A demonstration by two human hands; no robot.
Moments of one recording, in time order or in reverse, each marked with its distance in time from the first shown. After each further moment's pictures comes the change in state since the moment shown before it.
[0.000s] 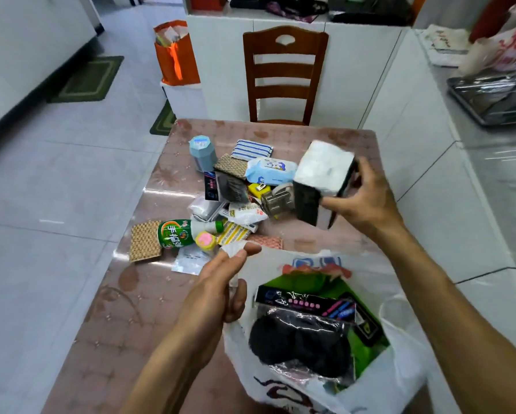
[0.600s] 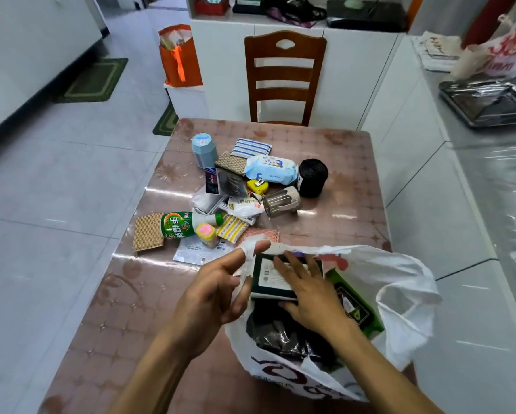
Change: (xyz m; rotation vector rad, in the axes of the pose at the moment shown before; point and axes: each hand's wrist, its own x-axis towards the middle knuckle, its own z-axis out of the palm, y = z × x) left_hand -0.033 -0.009 -0.001 -0.038 -0.336 0.119; right_hand -0.141 0.050 0.090 -0.644 -0.653 -0.142
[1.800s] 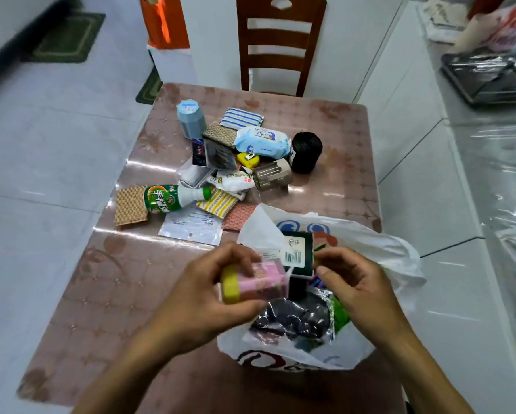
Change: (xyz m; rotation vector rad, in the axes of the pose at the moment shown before) left_hand -0.019 -0.007 0.003 0.602 0.028 0.141; right_hand -0.096 0.001 -0.075 1.136 0.319 0.187
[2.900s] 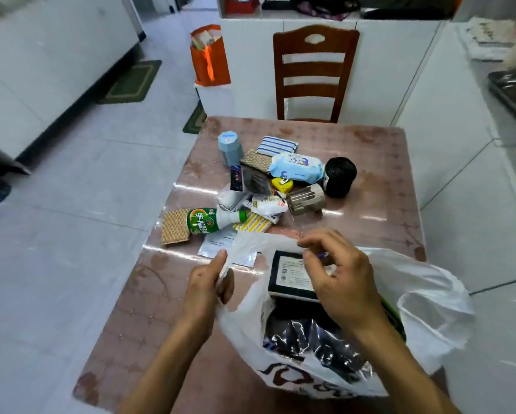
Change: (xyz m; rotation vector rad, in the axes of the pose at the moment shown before) left_hand 0.026 -0.070 -0.018 -0.397 0.535 -0.325; right_hand 0.042 -0.039 0.052 -0.229 0.137 -0.483
